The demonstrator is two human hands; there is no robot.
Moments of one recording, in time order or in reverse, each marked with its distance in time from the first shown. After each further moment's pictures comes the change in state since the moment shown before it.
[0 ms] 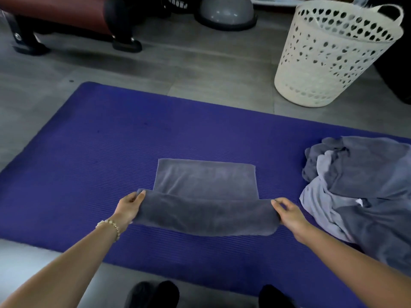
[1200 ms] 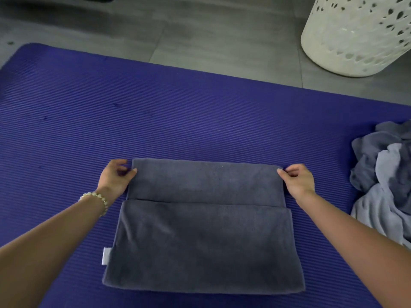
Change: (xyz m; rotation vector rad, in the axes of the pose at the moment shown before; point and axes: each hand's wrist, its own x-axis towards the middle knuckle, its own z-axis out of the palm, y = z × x) left_hand 0.213 0.002 0.057 0.310 0.171 0.154; right_hand 0.214 -0.016 0.055 -0.154 0.323 -0.087
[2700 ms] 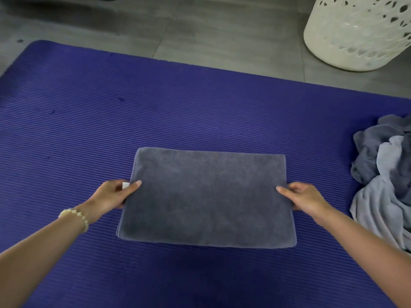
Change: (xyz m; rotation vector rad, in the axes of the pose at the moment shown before) left_hand -0.056 -0.011 -0.029 -0.017 -0.376 -0.139; right_hand -0.046 0.020 -0.031 -0.052 -0.399 0.119
